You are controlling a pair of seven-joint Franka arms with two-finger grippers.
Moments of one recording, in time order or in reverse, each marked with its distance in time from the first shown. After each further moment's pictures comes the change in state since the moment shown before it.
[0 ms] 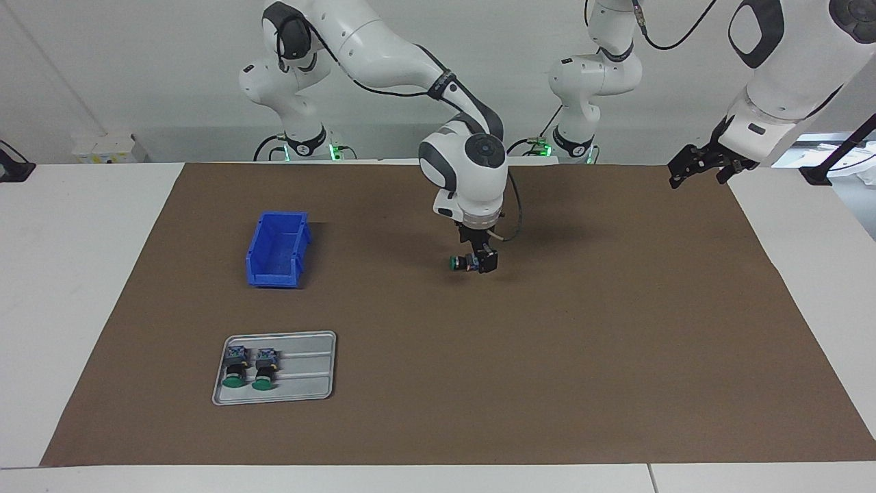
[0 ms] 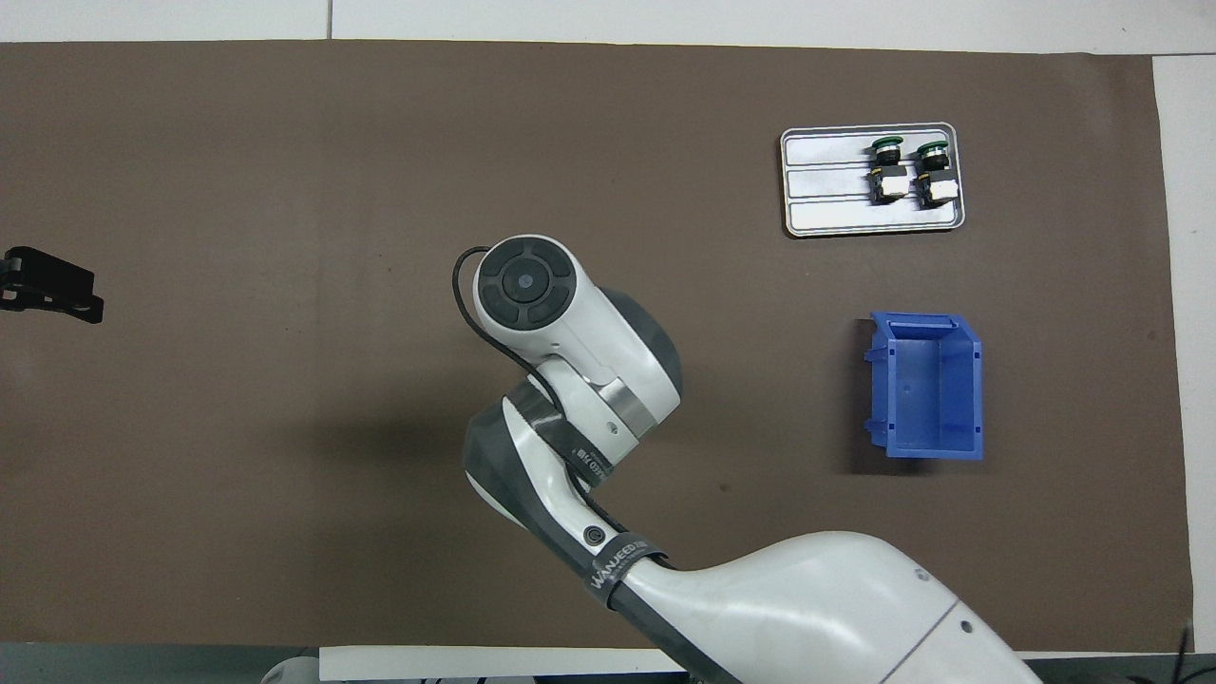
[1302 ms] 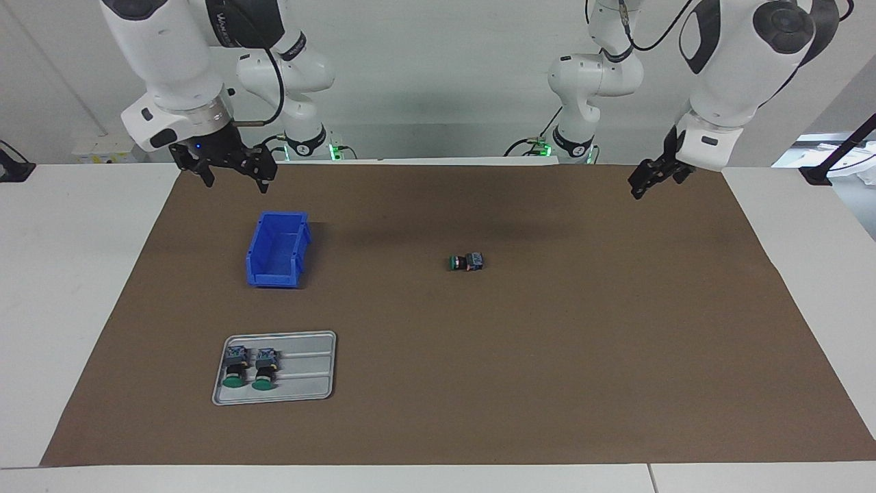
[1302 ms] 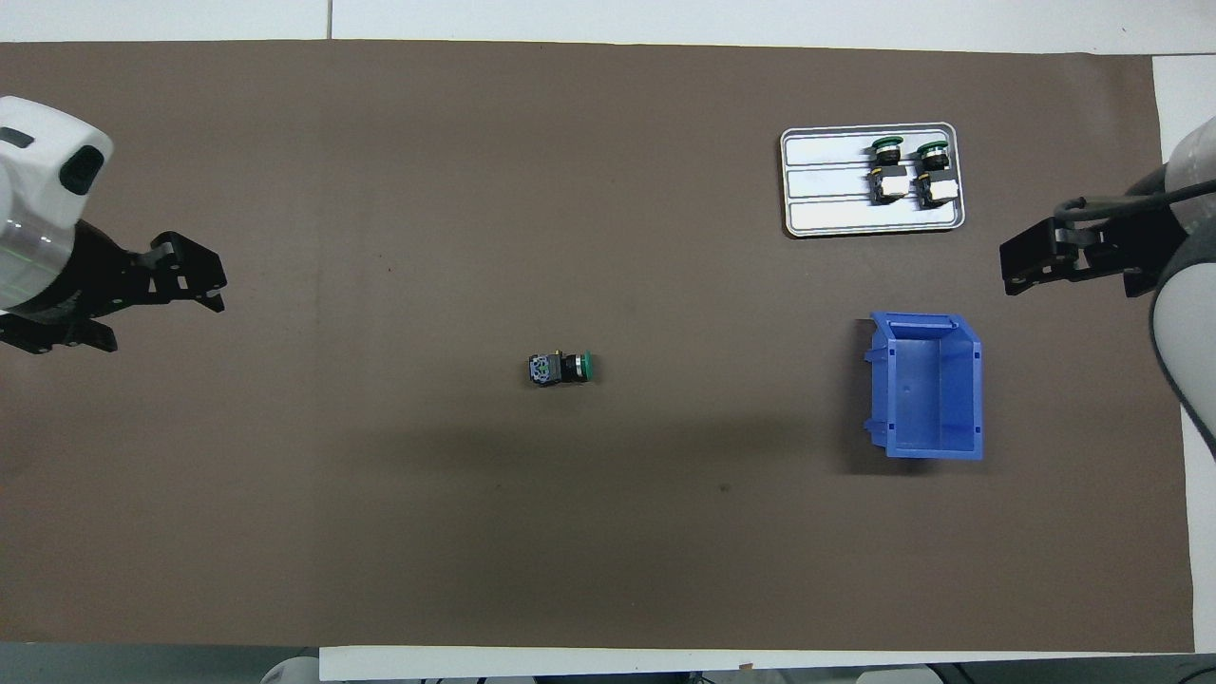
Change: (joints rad) left arm -0.200 -0.005 -0.012 -0.085 -0.003 0.078 -0.597; right arm -0.593 -0.451 -0.017 0.004 -0.090 -0.584 -1.672
